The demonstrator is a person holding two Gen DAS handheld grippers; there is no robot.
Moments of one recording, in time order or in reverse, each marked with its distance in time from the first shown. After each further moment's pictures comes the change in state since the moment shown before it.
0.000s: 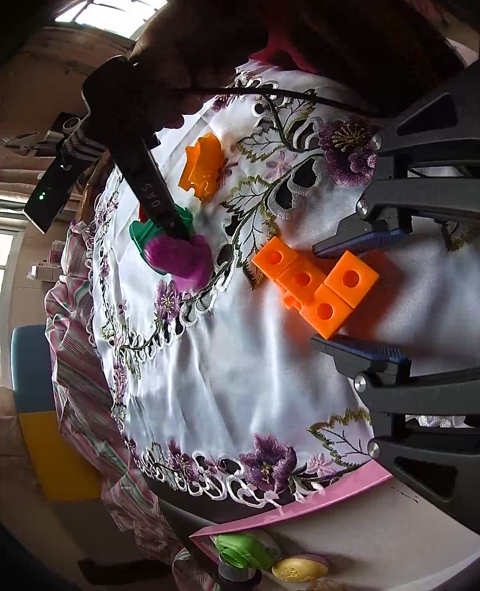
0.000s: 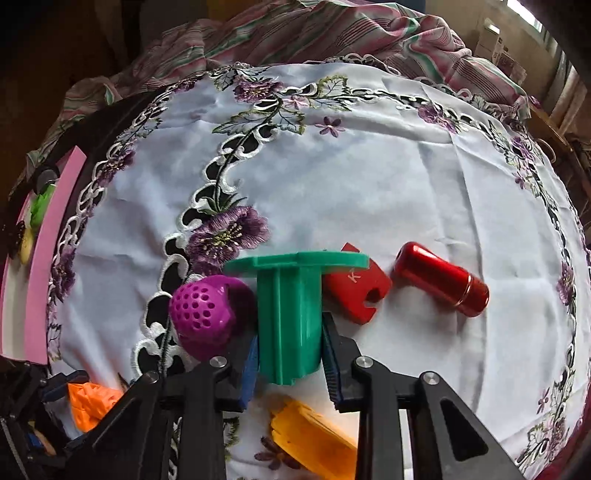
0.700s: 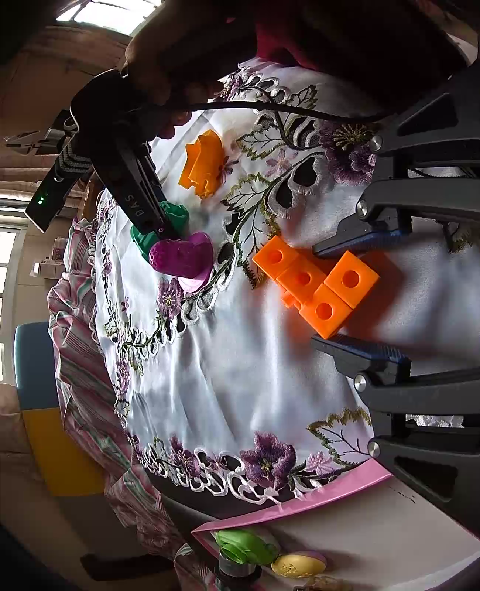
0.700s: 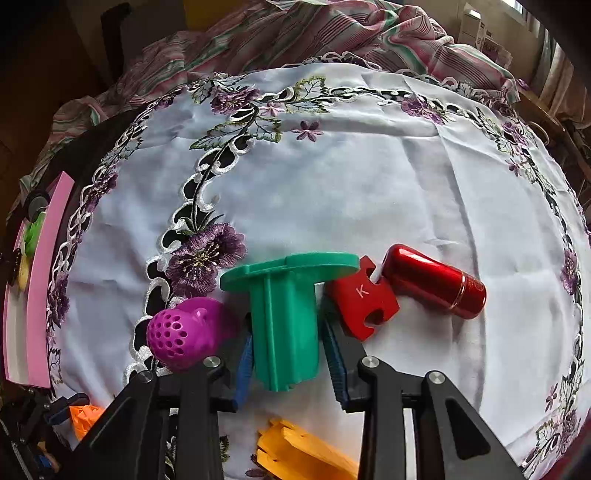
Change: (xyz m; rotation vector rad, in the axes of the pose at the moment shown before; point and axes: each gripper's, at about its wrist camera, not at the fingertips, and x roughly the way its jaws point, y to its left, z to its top) left arm -0.001 -0.003 -0.003 0.007 -0.012 0.016; right arm 0.009 -0.018 0.000 0.100 -0.027 0.065
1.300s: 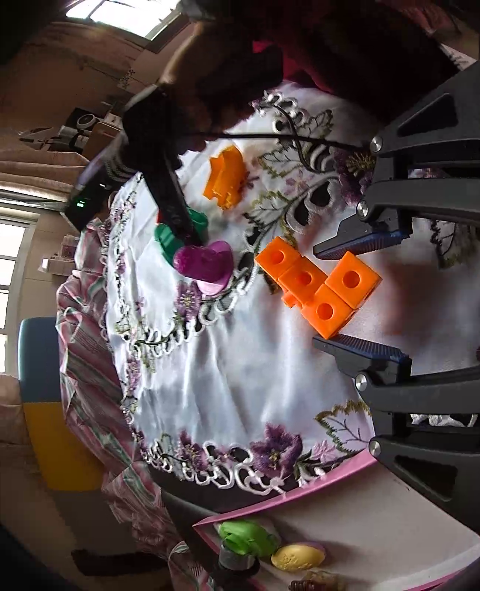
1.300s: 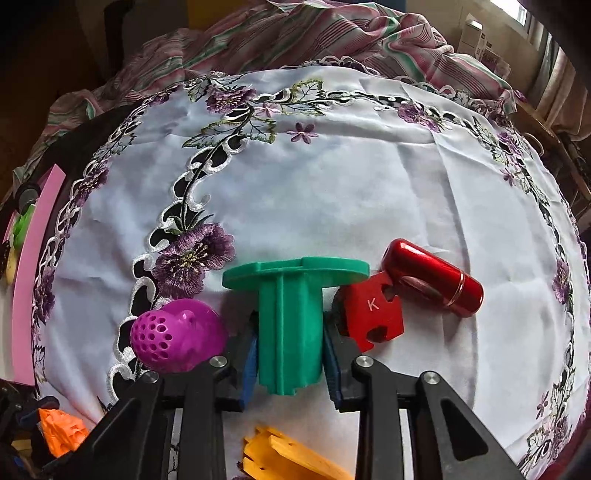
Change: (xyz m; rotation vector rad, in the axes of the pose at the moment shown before) left arm -0.027 0.004 0.012 -0.047 -0.022 -0.042; right arm 0.006 -0.006 -0.010 -0.029 -0.012 -0.040
